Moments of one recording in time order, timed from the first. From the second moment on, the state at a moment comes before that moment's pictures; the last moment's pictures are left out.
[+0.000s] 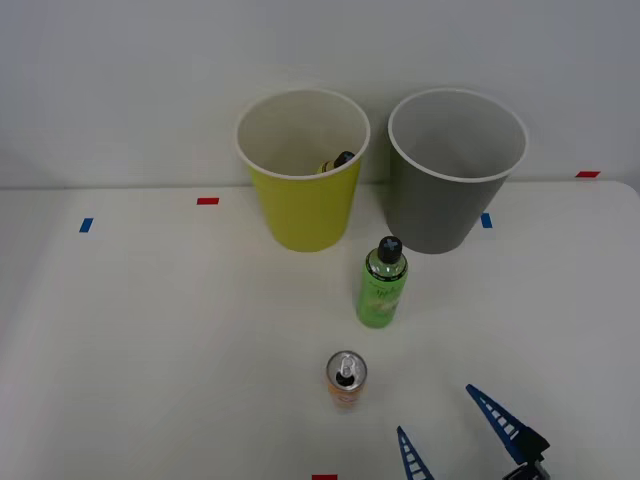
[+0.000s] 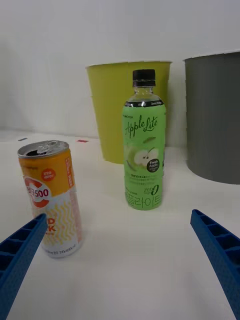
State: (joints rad) arm 0.53 -0.65 0.68 -1.72 -0.35 -0.81 1.75
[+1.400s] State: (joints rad) arm 0.09 -0.80 1.17 -1.72 -0.89 -0.89 2.05
